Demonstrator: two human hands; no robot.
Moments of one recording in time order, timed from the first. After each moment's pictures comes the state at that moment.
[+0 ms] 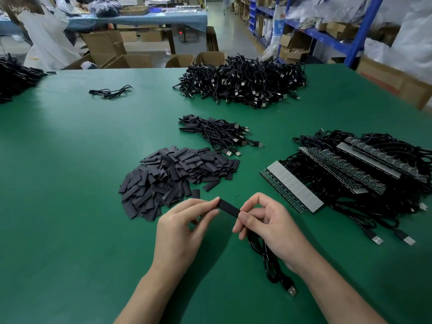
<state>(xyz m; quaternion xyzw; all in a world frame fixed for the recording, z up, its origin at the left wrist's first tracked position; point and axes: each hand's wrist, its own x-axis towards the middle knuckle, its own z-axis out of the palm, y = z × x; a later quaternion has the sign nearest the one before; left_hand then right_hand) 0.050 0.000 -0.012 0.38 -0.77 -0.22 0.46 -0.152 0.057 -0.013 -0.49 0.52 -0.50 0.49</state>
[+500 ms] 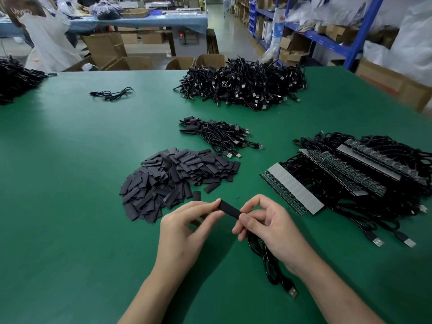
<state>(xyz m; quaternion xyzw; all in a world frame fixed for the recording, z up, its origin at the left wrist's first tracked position) 0.048 0.002 -0.009 0.39 -0.73 -0.31 0.47 -0.151 0.057 -0.013 -0.48 0.52 -0.51 0.49</state>
